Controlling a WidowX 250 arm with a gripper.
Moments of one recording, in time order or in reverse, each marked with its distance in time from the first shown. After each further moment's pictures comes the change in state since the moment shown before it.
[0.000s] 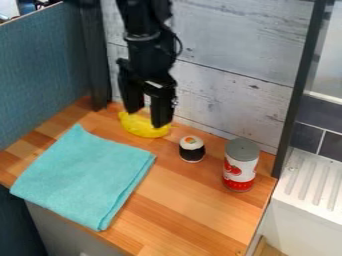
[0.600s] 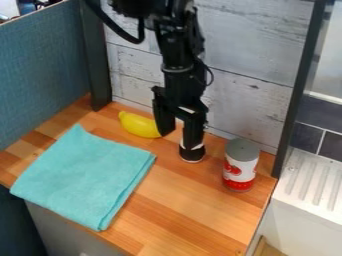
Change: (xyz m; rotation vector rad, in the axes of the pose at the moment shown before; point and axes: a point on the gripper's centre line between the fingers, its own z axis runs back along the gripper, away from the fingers) arm 0.036 -0.017 -0.050 -0.050 0.040 -0.031
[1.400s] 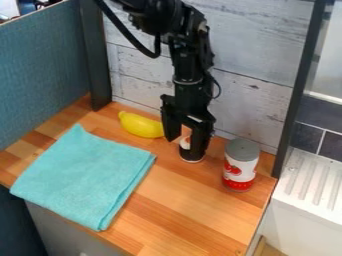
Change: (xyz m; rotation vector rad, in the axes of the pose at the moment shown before) arm 0.018 0.008 -0.024 0.035 0.027 0.012
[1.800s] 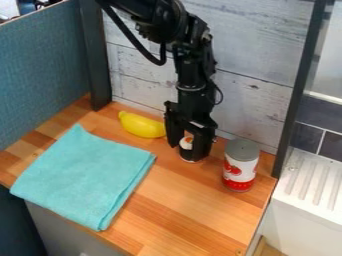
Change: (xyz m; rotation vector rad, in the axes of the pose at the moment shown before) arm 0.005 0.000 -0.011 -0.018 0.025 -0.015
